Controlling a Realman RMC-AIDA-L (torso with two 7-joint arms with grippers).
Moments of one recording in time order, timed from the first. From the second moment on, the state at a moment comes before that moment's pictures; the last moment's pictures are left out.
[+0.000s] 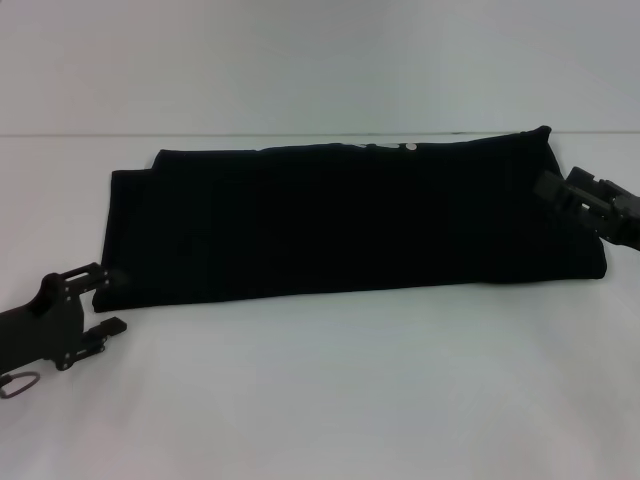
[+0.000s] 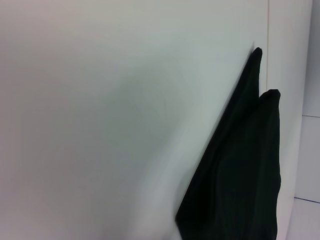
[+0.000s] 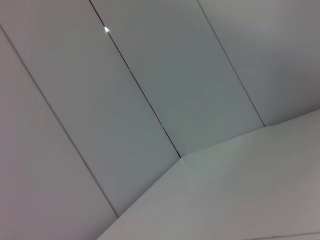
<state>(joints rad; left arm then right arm) -0.47 -2.05 0.20 0.48 2.26 1.26 -2.72 0.44 2.07 -0.60 -0.49 -1.59 -1.37 1.44</state>
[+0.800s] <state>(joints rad) -0.62 -2.04 0.26 0.37 2.27 1.13 -2.74 0.45 2.07 -0.60 -0.49 -1.59 -1.37 1.44</state>
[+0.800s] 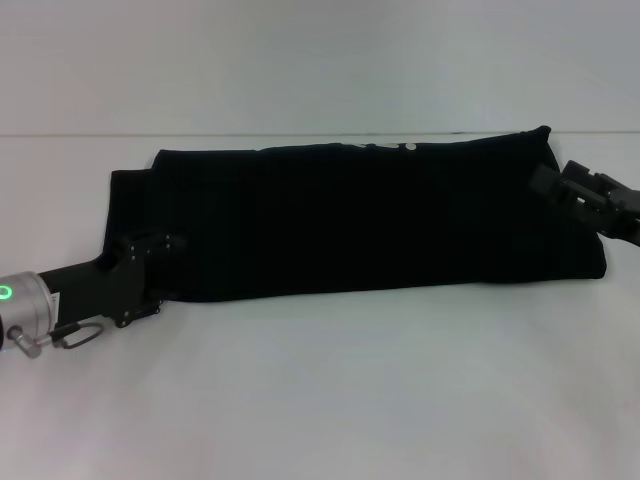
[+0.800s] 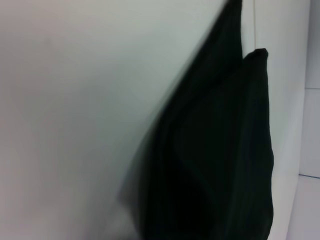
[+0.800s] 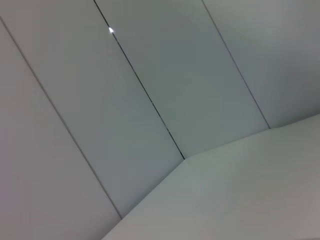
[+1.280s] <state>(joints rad) -0.54 -2.04 0.24 0.43 2.27 1.21 -2.77 0.46 2.07 -0.60 -0.49 -1.59 -1.37 1.44</state>
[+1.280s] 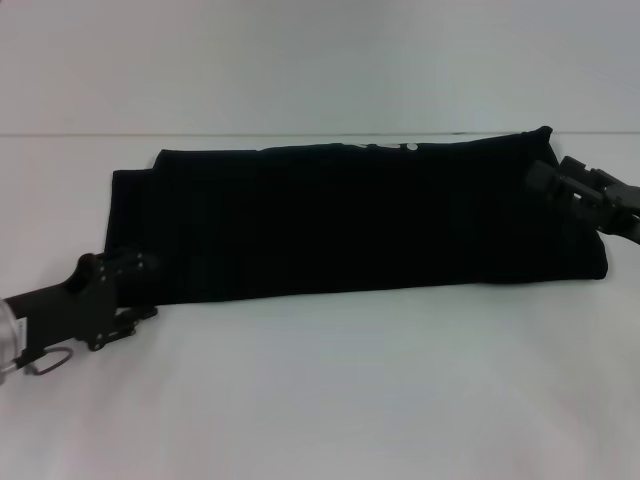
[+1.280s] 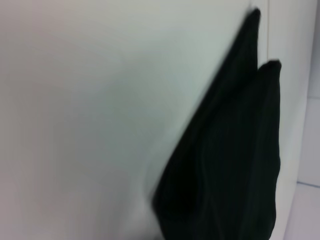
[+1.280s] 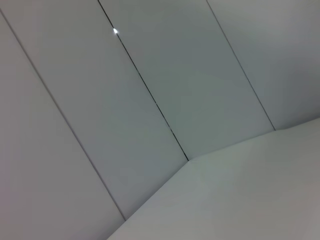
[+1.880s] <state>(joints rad) -0.56 -2.03 0.26 0.44 2.28 1.14 -2.80 0.47 2.07 -0.60 -0.49 -1.59 -1.36 1.44</state>
